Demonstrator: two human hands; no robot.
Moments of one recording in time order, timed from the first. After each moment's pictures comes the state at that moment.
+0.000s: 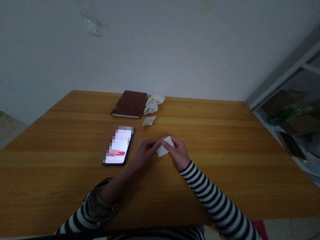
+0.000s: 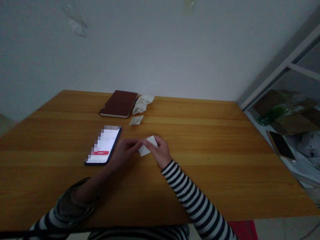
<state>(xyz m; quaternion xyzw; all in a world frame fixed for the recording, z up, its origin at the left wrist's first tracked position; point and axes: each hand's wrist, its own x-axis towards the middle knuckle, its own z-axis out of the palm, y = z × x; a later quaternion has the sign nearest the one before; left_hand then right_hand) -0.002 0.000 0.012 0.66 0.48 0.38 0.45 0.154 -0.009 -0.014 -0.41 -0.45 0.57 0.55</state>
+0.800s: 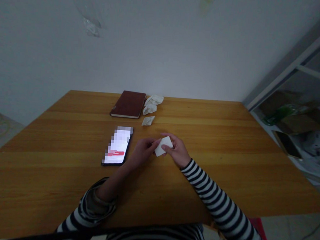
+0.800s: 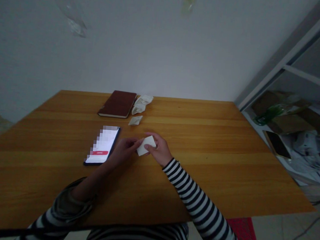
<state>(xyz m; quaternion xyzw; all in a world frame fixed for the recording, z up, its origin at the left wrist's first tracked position) -0.008 0.009 0.004 0.68 0.47 0.35 0.44 0.165 -0.007 -0.009 -0.38 -0.48 0.62 0.49</state>
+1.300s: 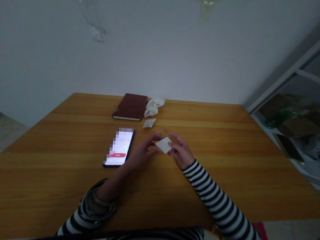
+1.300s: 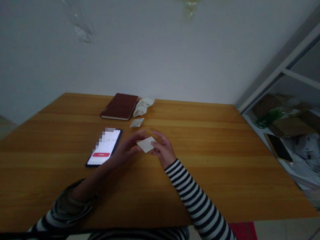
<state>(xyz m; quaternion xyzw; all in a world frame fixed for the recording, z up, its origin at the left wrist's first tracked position) -0.013 0.010 0.013 0.69 0.35 0.43 0.46 0.169 -0.006 -0.004 -0.36 -0.34 0.68 0.54</state>
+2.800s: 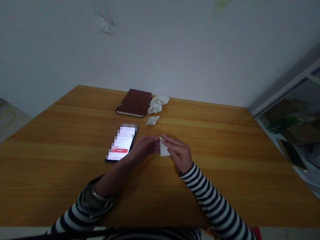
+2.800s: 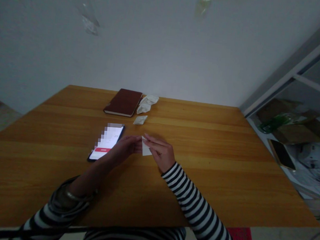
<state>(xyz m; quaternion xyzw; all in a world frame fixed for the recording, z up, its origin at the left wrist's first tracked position) -0.014 0.007 0.013 0.39 0.37 0.38 0.75 0.172 -0.018 0.000 -0.35 -0.74 0.29 0.49</state>
